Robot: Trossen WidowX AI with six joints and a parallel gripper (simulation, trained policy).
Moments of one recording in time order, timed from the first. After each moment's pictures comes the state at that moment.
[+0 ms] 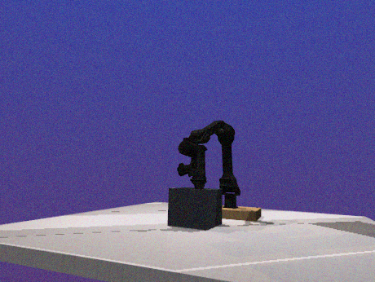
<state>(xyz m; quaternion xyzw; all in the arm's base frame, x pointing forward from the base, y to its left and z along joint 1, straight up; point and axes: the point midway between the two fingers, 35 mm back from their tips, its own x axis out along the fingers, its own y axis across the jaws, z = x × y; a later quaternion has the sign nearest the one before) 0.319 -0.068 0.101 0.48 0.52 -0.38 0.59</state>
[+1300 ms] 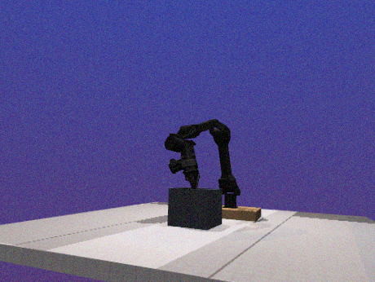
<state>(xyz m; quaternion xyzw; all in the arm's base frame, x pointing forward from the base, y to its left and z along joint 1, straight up) 0.348 -0.080 0.127 0.54 0.55 -0.30 0.56</state>
